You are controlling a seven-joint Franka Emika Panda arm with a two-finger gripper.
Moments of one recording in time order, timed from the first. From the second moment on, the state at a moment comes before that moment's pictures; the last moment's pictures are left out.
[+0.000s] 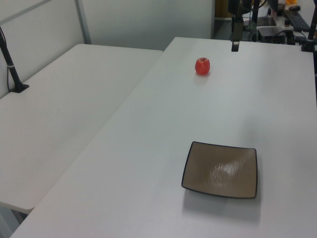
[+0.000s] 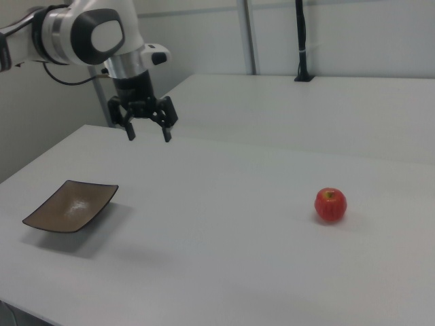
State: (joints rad) arm 0.11 0.01 0.00 -1.65 0.02 1.70 -0.21
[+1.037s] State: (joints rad) arm -0.14 0.31 -0.07 -1.50 0.03 2.12 -0.35
